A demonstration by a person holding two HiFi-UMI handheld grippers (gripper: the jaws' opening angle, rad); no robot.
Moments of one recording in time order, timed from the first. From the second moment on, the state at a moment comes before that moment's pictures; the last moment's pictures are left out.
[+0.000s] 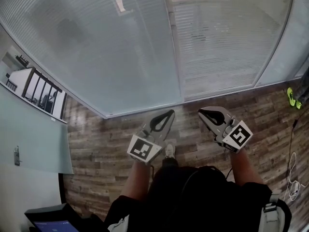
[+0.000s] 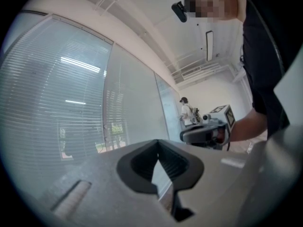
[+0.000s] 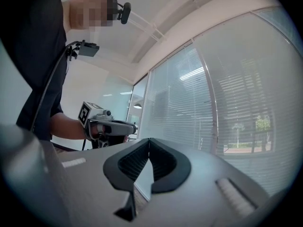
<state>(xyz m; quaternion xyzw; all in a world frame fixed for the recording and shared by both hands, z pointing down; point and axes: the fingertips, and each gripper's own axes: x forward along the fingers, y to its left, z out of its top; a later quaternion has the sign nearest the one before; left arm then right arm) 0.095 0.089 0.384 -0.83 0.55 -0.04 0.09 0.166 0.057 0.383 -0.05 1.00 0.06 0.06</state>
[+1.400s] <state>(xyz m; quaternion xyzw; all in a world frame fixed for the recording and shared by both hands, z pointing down) -0.078 -0.058 0.376 -0.88 0.46 -0.03 0.07 -0.024 -0.089 0.371 -0.13 0.99 0.07 0.04</state>
